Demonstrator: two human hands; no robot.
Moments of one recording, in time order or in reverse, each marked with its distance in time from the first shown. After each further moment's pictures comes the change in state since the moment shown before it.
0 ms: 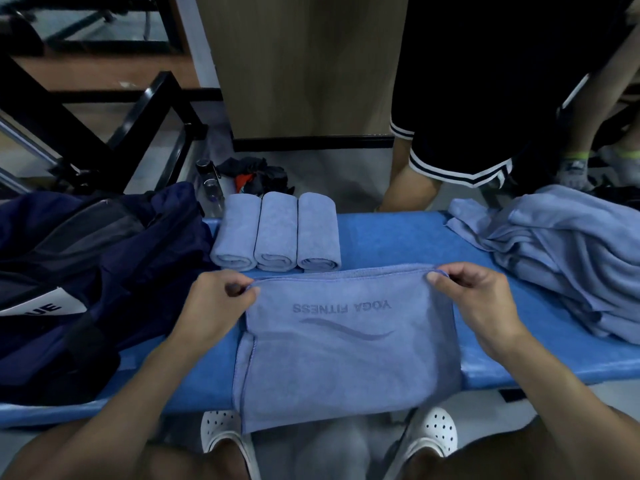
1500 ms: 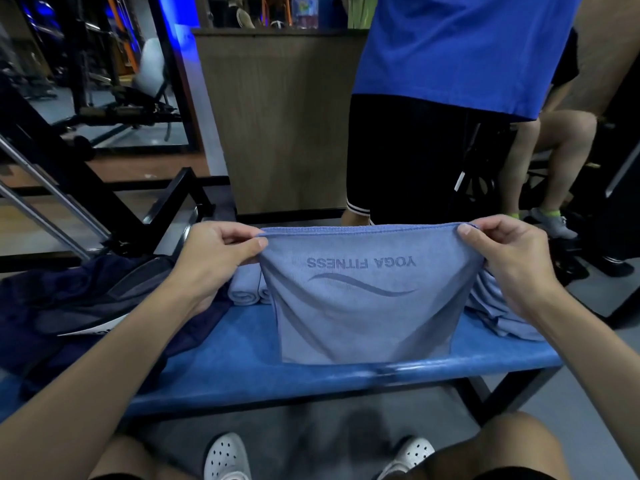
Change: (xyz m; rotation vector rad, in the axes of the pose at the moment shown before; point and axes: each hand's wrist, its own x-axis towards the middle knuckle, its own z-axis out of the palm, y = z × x) left_hand -0.085 0.176 -0.111 -0.569 0.015 0.199; right_hand -0.097 -0.171 -0.118 0.146 0.123 -0.411
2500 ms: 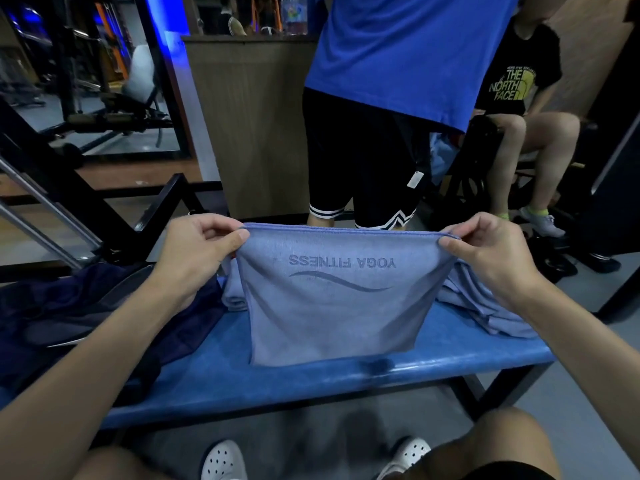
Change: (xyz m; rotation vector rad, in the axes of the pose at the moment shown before) left_hand 0.009 0.008 -0.009 0.127 0.067 0.125; right_hand 0.007 0.001 -0.001 -0.120 -0.080 0.008
